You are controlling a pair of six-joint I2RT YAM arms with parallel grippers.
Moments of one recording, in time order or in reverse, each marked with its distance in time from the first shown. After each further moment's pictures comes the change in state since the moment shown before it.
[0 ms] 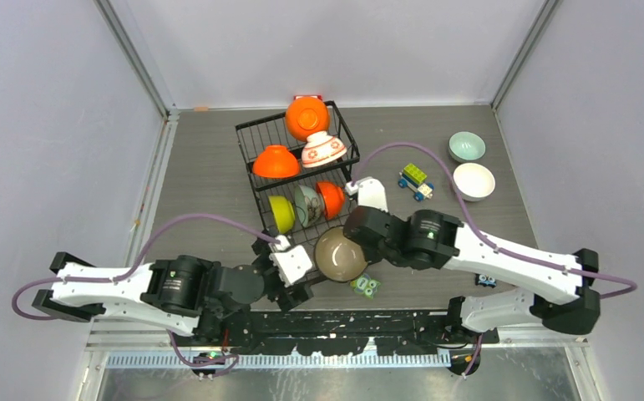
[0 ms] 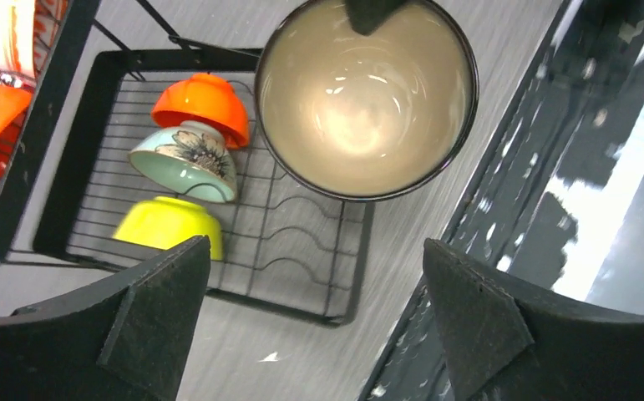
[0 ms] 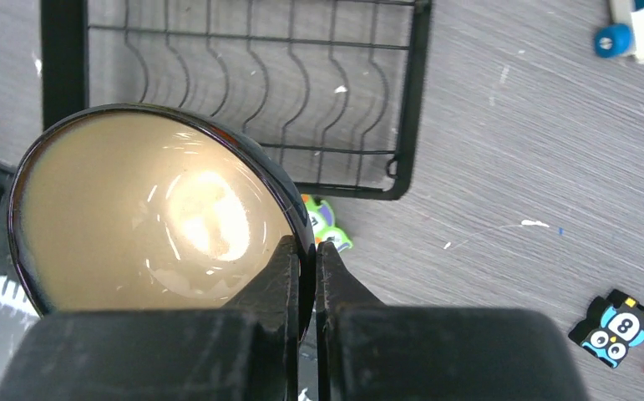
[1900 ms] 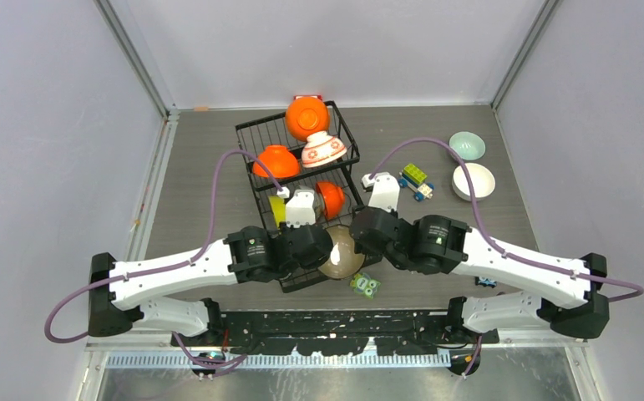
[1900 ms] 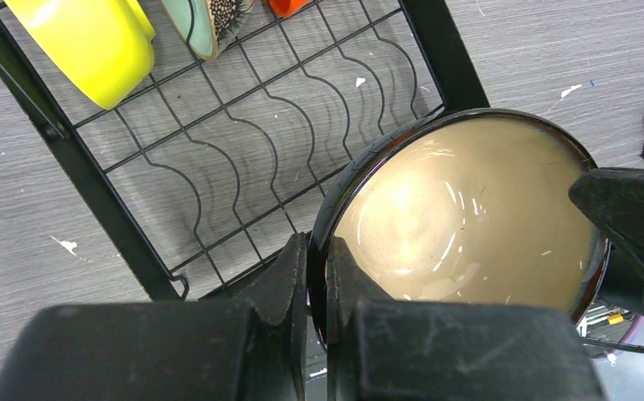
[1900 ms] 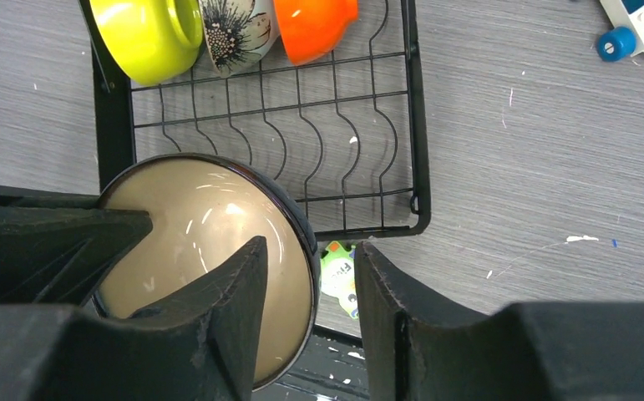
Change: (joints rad) left arm 0.375 0.400 0.102 -0.076 0.031 -1.001; right arm 0.000 -0.120 -0.116 0.131 0.148 0.169
